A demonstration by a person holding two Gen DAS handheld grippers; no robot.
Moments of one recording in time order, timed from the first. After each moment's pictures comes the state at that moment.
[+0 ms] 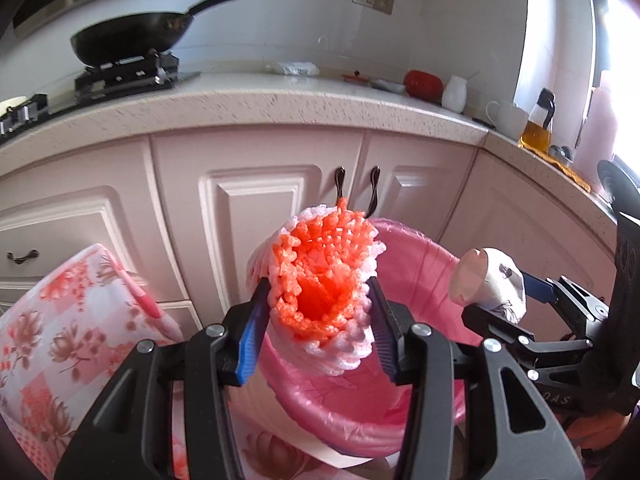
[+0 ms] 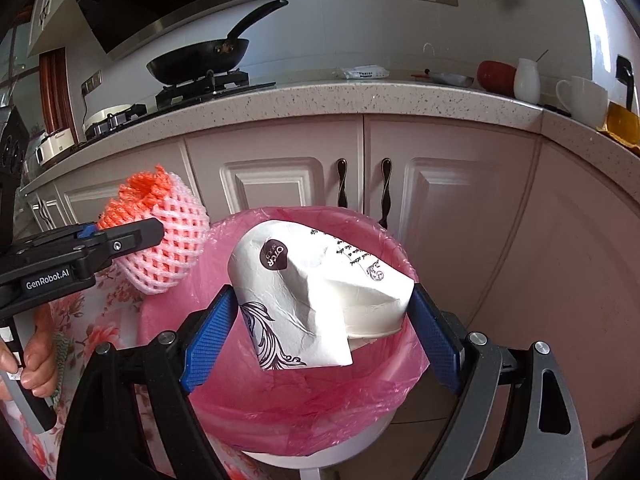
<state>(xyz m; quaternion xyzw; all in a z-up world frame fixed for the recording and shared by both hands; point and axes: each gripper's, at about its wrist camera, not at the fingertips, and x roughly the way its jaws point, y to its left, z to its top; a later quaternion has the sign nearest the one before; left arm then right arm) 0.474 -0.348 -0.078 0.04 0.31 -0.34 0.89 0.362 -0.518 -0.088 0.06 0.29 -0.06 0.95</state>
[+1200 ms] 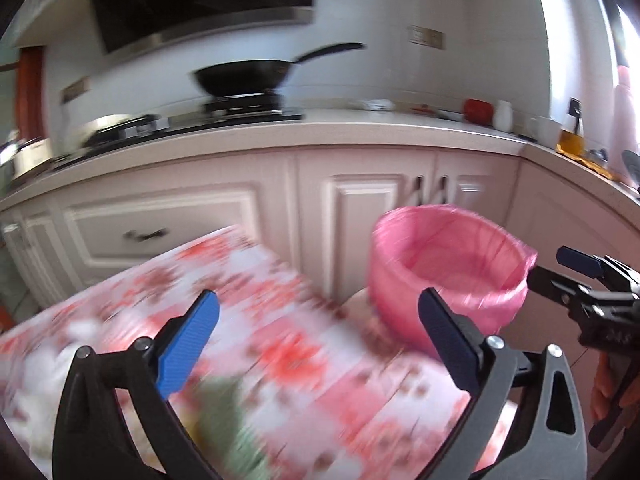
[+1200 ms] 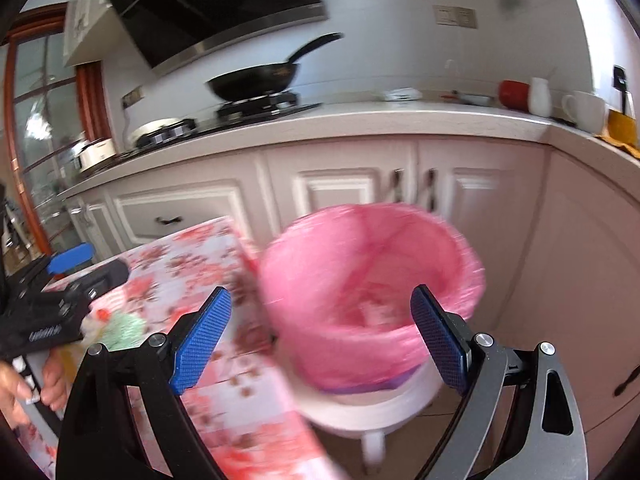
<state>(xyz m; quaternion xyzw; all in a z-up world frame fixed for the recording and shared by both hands) 0.335 -0.192 -0.061 0.06 0.24 -0.18 0.95 0.273 -0.414 -0.063 0.08 0.26 0.00 0.96</state>
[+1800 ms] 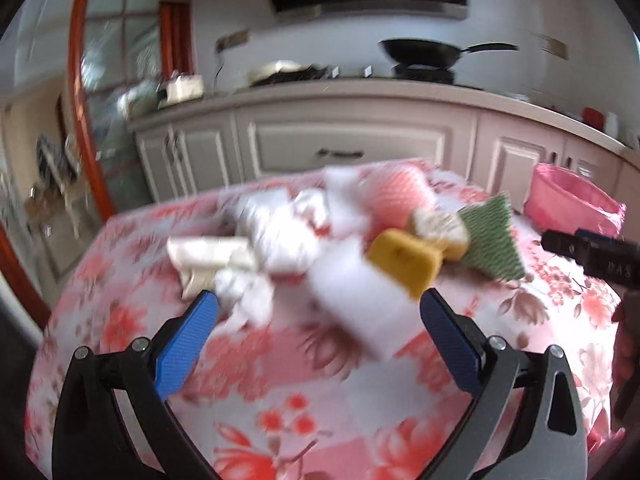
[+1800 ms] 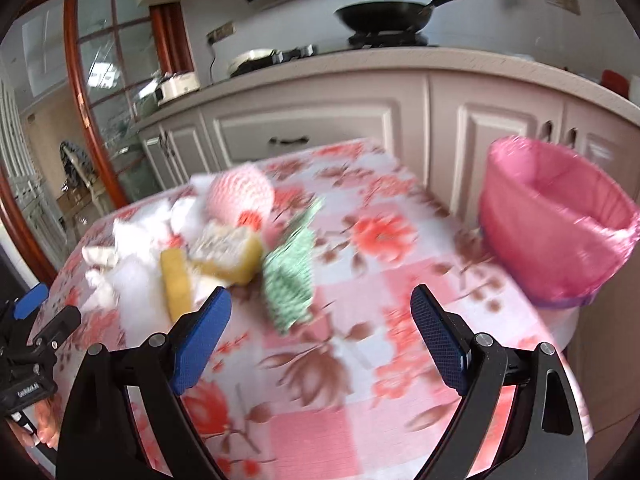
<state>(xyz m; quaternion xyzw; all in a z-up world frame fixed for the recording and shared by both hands) 0.186 0.035 -0.118 0.01 0.28 0.04 0.96 0.252 -0.226 -0.115 0.05 0.32 0.12 0.94</state>
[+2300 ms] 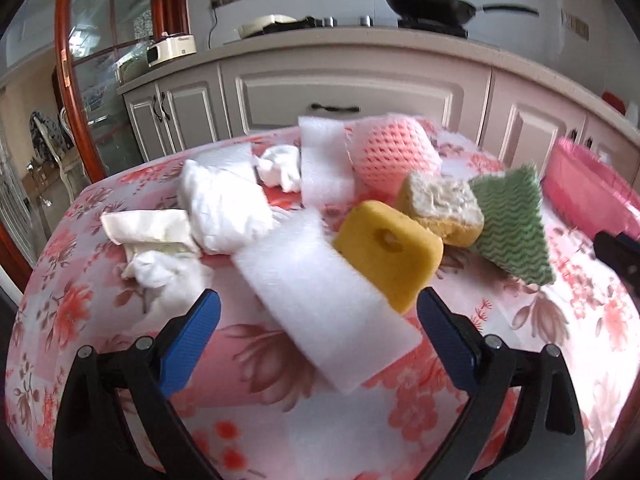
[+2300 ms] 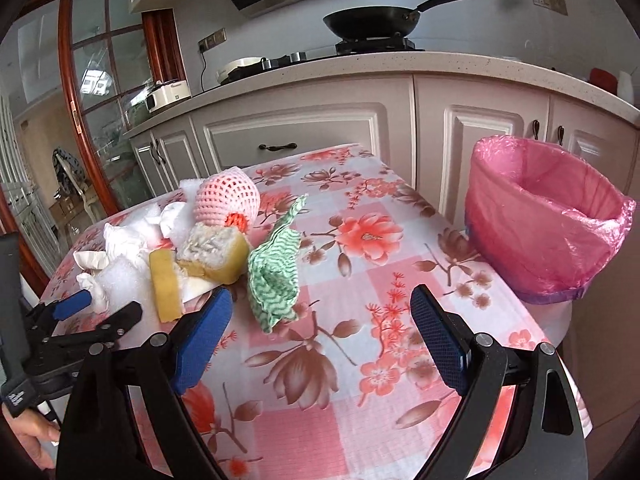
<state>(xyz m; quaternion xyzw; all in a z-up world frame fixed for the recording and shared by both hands) 0.260 -0.010 -0.153 0.01 0.35 0.05 0.93 0.250 -0.245 -0.113 0.05 0.30 0.10 0.95</state>
